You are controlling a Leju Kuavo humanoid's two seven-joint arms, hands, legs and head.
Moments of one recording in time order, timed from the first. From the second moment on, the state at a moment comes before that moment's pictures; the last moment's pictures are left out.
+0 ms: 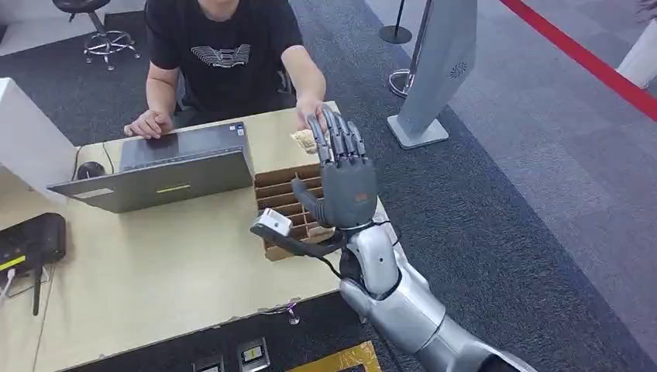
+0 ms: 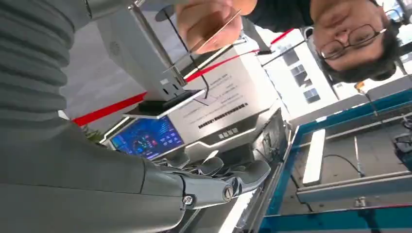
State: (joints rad) left arm -0.09 -0.11 -0.84 -0.23 0.27 0.66 0.26; right arm -0.33 -0.09 0.52 -1.62 1.45 -0.69 0.37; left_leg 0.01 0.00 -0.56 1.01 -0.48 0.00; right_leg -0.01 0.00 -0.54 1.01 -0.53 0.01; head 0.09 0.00
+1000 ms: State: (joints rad) left arm -0.11 -0.11 -0.89 -0.23 0.26 0.66 0.27; right arm -0.34 -0.13 0.53 -1.53 1.47 -0.69 0.39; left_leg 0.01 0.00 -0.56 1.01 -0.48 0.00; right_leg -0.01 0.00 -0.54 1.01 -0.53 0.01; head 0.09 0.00
